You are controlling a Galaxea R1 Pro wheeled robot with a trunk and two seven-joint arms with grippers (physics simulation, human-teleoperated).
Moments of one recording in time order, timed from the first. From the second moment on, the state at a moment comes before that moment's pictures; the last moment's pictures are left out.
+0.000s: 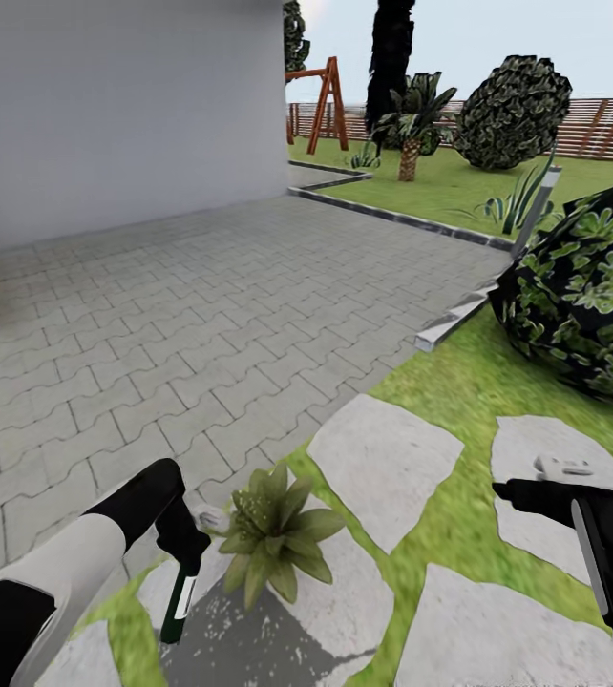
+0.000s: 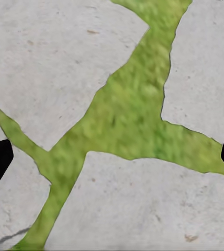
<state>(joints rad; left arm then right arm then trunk) -0.91 0.12 -0.35 -0.43 -0.62 1.01 -1.14 -0.42 -0.21 -0.31 -1.55 0.17 1.04 0.29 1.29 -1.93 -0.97</state>
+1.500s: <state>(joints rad) -0.92 0.11 -0.30 -0.44 -0.62 1.01 -1.14 -0.42 -0.21 -0.31 -1.54 0.17 1.04 0.29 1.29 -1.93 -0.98</state>
